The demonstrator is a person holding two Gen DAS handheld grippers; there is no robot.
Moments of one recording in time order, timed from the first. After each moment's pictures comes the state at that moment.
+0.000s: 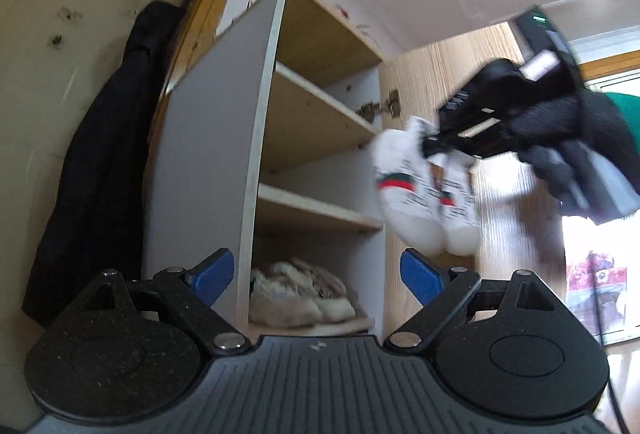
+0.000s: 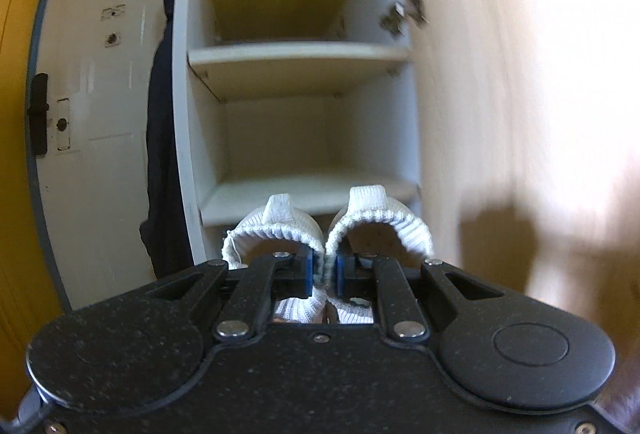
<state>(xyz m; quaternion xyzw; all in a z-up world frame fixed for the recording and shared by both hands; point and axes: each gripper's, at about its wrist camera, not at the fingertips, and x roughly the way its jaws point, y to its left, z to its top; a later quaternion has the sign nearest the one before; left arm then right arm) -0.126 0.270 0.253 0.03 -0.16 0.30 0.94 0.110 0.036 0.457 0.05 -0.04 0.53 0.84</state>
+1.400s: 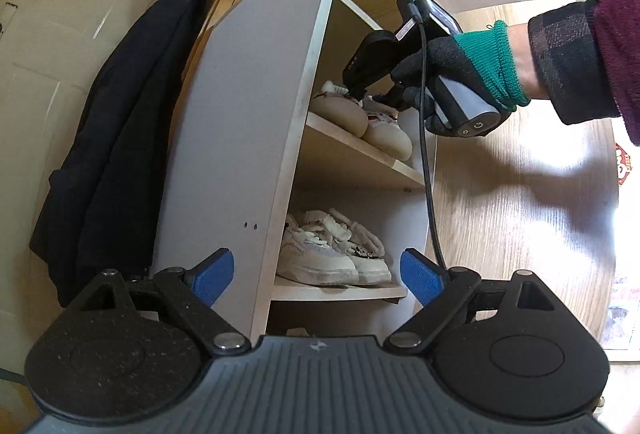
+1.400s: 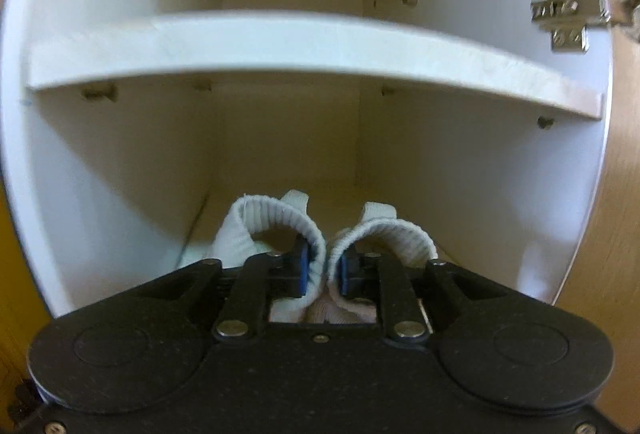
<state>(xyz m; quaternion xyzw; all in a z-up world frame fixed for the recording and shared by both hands) -0.097 0.315 0.229 -0.06 -0.11 0.32 0.94 0.171 0.230 0.563 -0.04 0.02 0.52 0.85</state>
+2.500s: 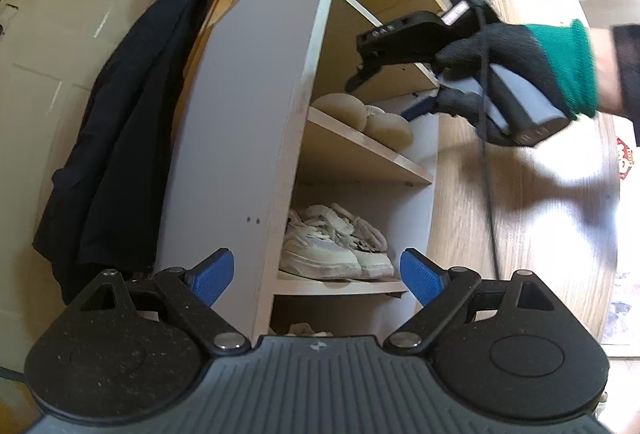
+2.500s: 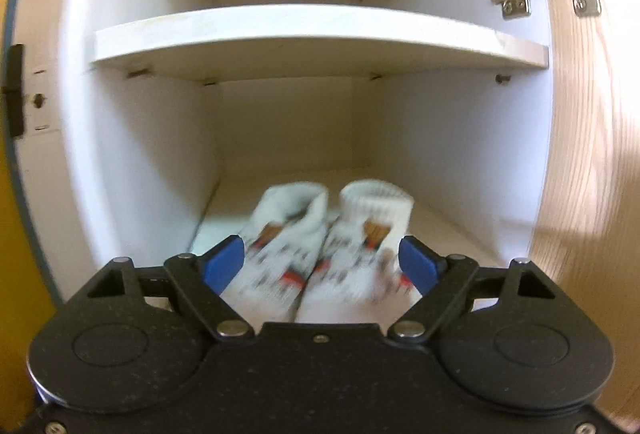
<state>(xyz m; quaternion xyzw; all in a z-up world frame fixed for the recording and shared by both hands) -0.102 0.315 0.227 -0.06 -0.11 0.34 0.93 0.148 0.182 0.534 -0.01 0.03 0.54 0.84</state>
